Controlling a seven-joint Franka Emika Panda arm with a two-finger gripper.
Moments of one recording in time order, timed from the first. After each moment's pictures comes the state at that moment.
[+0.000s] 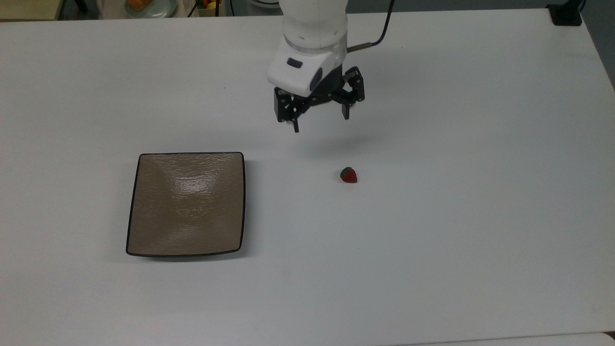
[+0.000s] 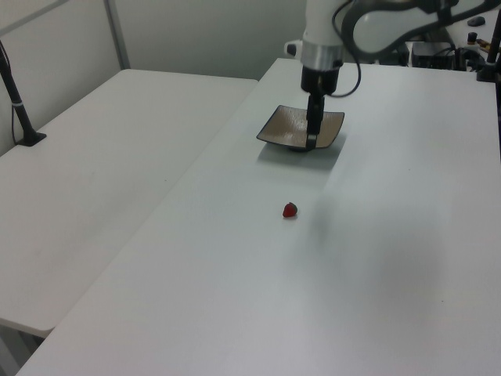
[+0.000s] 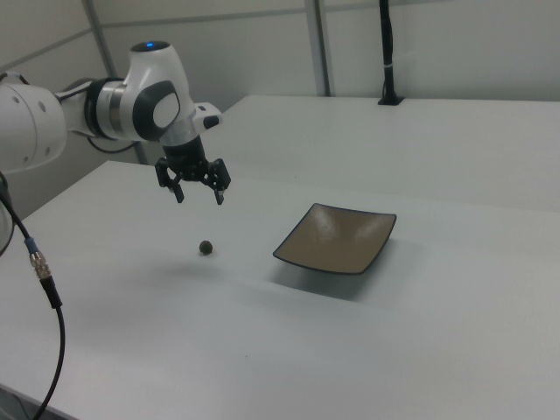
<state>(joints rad) 0.24 0.32 0.02 -1.59 0.05 2.03 -0.12</state>
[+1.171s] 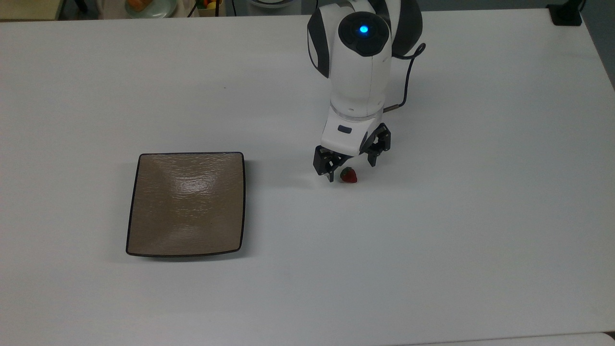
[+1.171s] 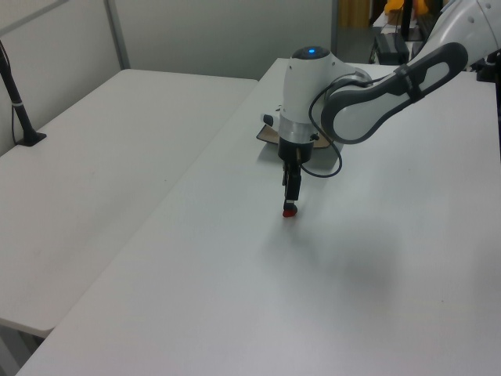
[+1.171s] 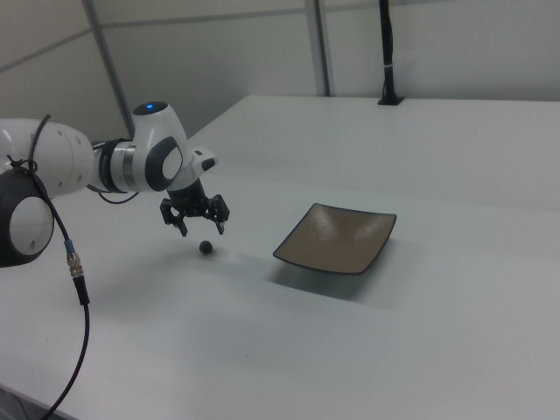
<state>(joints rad) 0.33 0.53 0.02 -1.59 -0.01 2.30 -0.12</state>
